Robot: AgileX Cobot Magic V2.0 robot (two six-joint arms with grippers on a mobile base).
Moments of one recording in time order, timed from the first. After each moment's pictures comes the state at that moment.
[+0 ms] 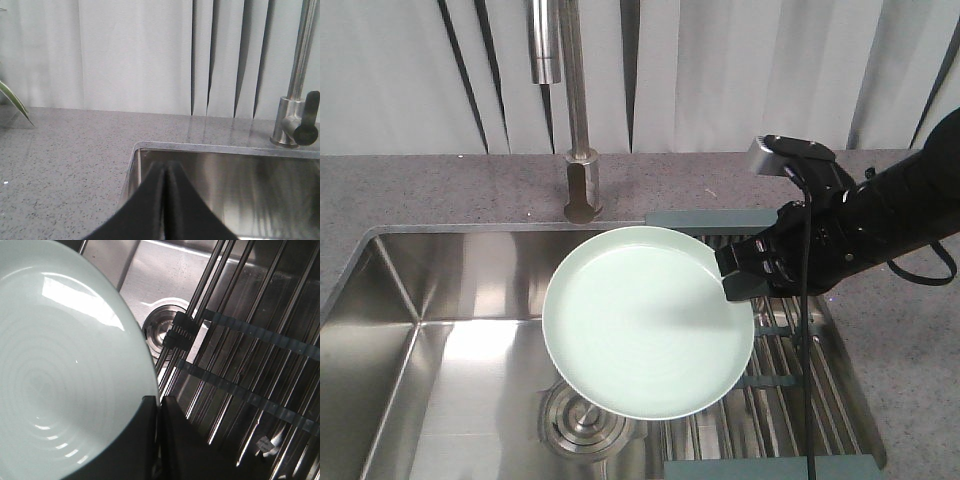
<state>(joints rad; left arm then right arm) 0.04 -0.01 0.02 -0.06 0.05 0.03 0.26 1.49 -1.17 0.58 0.95 -0.34</state>
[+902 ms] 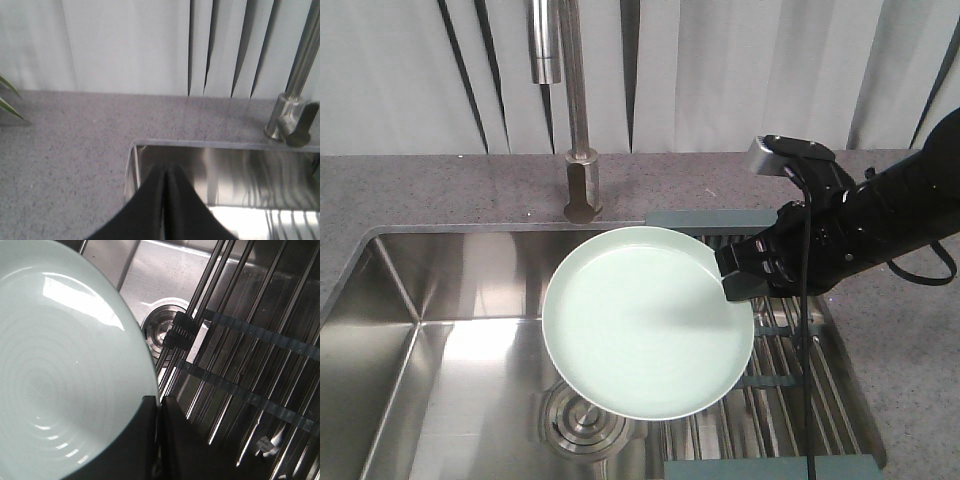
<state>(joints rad) 0.04 0.57 -0.65 -0.06 0.48 0.03 0.26 1.49 -1.17 0.58 0.95 -0.34</state>
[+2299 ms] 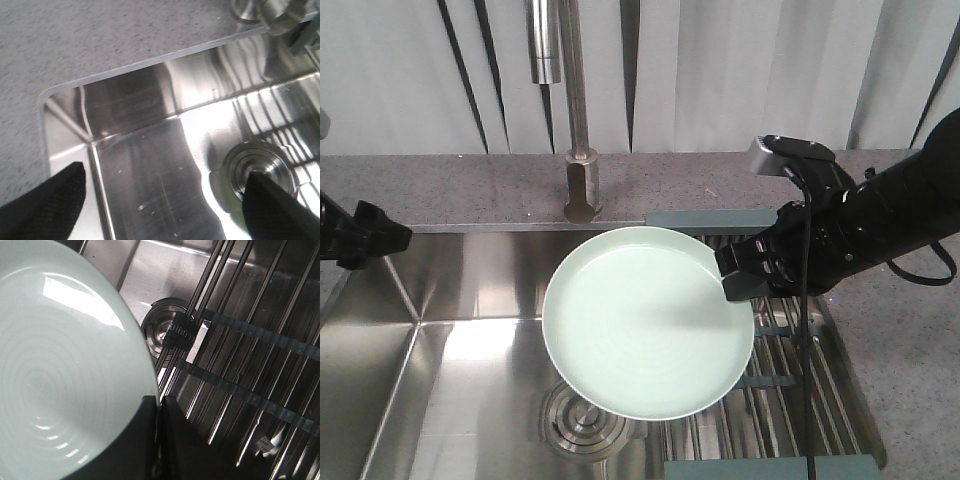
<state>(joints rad) 0.04 1.34 -1.08 -0.46 0.75 0.65 0.26 1.49 -1.17 0.58 0.95 -0.34</state>
